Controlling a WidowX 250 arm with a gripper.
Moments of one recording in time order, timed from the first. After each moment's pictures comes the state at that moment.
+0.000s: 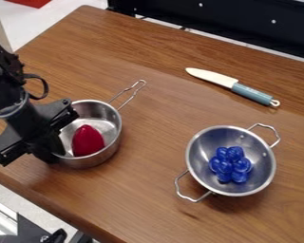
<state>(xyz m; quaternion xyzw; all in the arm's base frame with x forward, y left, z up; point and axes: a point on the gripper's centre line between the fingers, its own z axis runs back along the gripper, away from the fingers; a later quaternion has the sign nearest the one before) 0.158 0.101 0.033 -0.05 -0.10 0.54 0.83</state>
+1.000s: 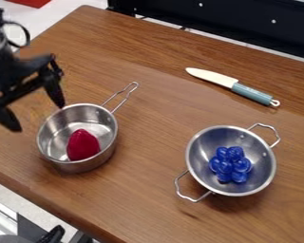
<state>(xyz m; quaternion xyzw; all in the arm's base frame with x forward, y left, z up) 0.188 0.124 0.085 -0.05 -0.11 0.50 0.86</state>
